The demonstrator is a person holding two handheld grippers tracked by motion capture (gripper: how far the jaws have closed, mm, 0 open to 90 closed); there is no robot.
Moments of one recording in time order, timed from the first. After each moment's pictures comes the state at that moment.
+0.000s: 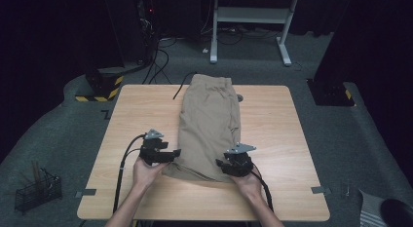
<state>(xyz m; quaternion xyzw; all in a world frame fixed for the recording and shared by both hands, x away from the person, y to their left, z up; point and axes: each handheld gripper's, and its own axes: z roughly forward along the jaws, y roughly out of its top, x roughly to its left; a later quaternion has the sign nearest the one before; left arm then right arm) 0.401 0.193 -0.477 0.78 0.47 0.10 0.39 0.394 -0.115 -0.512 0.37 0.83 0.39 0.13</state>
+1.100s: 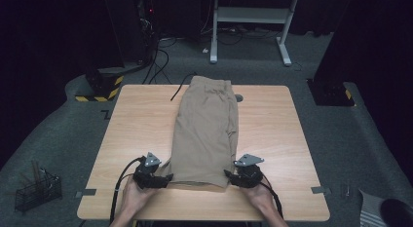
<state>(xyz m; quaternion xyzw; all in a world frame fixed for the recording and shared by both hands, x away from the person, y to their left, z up) 0.340 0.213 -0.514 0.83 0.44 0.14 0.32 0.366 -0.145 -0.523 0.35 0.85 0.37 0.15</state>
